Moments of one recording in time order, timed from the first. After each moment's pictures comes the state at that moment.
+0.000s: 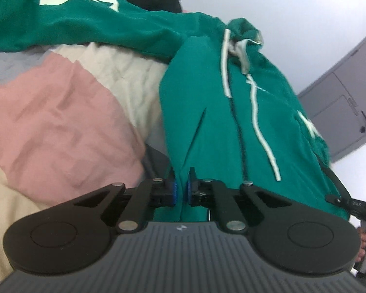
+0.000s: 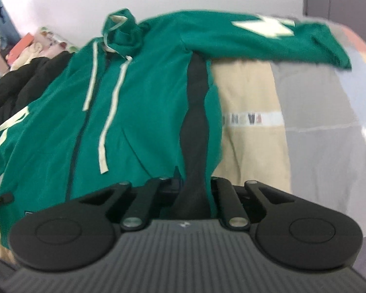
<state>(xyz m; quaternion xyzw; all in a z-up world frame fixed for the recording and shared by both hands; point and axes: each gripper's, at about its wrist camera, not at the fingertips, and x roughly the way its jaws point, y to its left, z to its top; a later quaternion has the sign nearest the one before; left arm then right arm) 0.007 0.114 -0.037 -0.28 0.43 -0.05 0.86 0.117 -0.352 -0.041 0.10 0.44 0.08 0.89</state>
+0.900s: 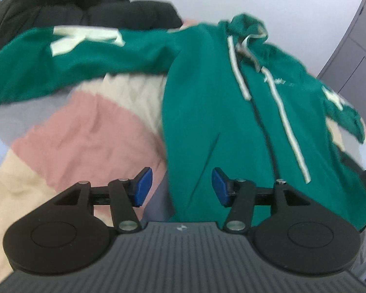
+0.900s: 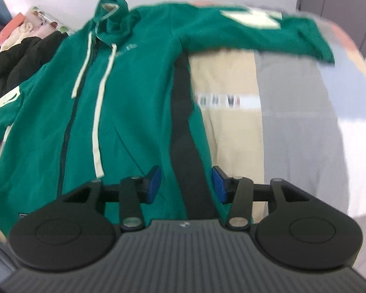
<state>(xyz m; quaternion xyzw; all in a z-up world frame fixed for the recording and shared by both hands) -0.020 0.080 -0.001 -0.13 0.42 0.02 0.90 0.102 -0.354 -0.026 0.06 0.48 0.05 0.88</state>
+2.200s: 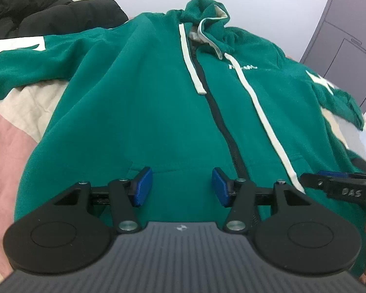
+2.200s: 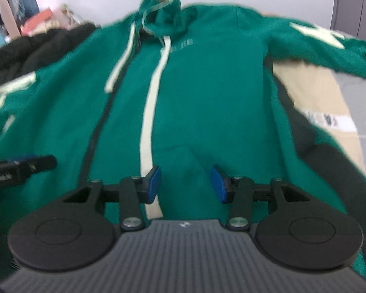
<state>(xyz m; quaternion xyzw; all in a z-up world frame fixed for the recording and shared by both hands) 0.082 -0.025 -0.093 -0.09 0.40 -0.04 0.91 0.143 -0.239 -0.114 0.04 0.42 0.11 0.90</state>
